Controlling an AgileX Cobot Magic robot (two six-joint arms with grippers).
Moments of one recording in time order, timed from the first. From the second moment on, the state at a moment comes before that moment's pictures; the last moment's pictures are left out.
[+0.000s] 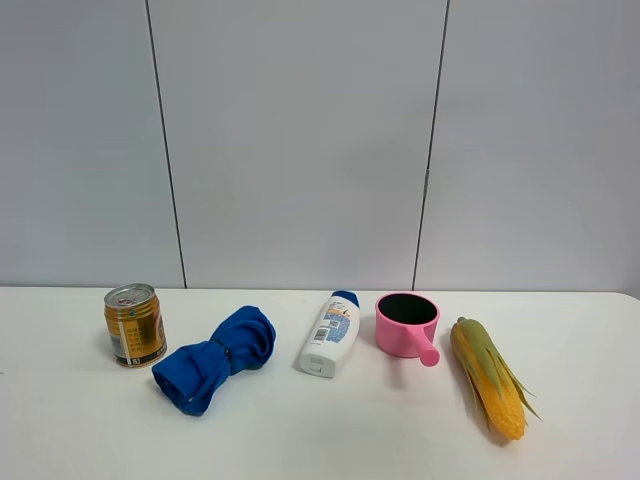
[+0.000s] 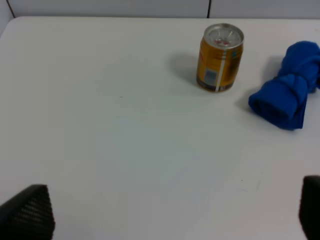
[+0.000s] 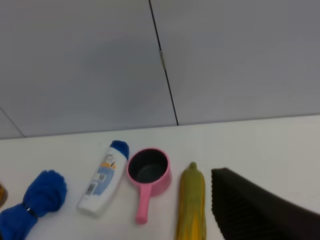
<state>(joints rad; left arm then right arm) 0.04 -0.01 -0.51 -0.04 1.06 -0.01 -0.02 0.69 -1.15 0.47 1.00 -0.17</state>
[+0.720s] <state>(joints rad) 0.04 -0.01 -0.51 -0.04 1.06 -0.01 -0.02 1.55 -1.17 0.24 0.90 -0.13</state>
